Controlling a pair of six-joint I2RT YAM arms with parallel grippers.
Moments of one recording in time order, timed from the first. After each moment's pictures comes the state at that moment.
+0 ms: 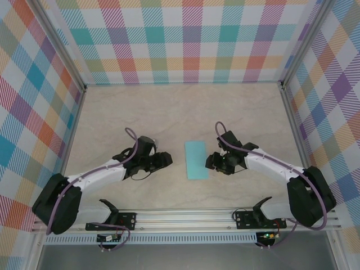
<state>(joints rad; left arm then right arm) -0.63 1.31 0.62 -0.18 0.28 -0.90 0.55 1.31 0.68 -0.56 -0.30 0.81</state>
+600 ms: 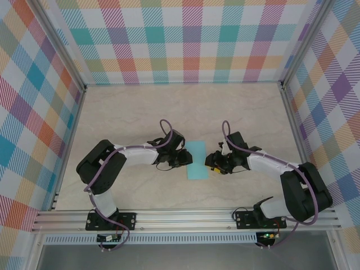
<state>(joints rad) -0.76 1.78 0.94 -0.13 0.32 -0.88 0.44 1.38 0.60 -0.33 -0.57 0.78</state>
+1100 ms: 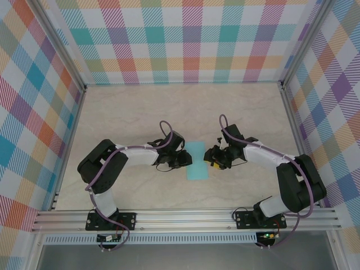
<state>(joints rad) -0.76 1.79 0.92 -0.11 0.32 -0.89 0.44 1.46 0.77 -0.48 -0.52 0.79</state>
